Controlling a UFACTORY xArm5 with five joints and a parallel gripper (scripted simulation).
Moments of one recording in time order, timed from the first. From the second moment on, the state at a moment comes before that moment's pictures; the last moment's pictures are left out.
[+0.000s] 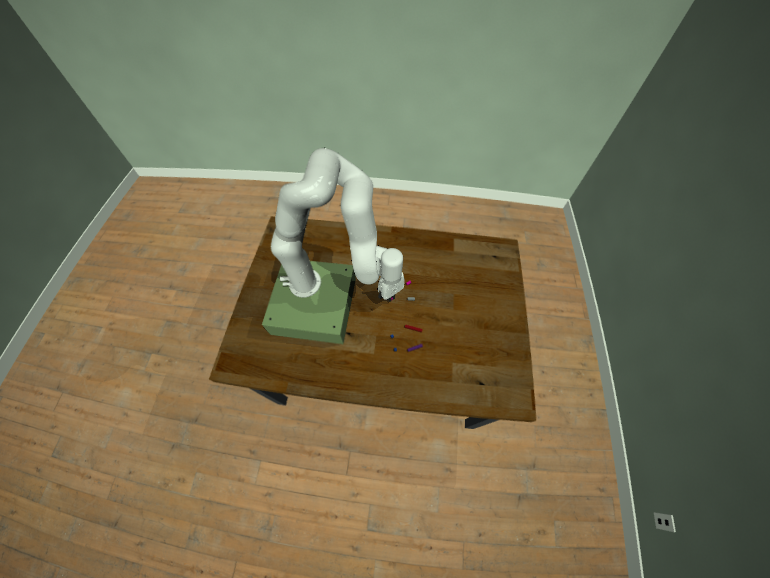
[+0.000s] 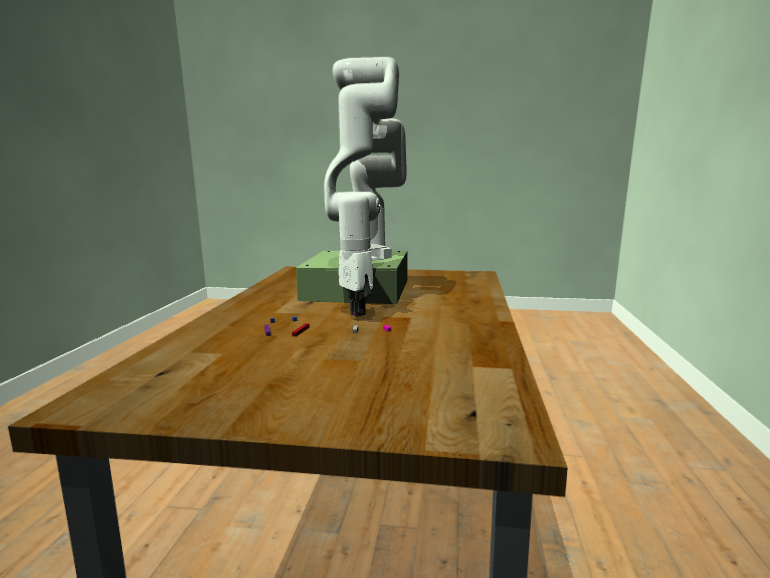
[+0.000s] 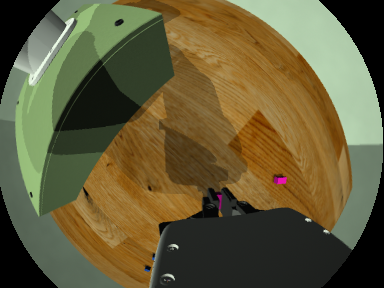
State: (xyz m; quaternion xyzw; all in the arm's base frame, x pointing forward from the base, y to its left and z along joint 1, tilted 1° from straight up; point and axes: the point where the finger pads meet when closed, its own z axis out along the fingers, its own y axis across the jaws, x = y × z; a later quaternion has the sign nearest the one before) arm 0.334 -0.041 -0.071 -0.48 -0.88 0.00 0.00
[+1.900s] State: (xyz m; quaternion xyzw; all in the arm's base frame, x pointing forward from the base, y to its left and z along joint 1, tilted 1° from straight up) arm 0.334 -0.041 -0.083 -0.48 -0.88 0.00 0.00
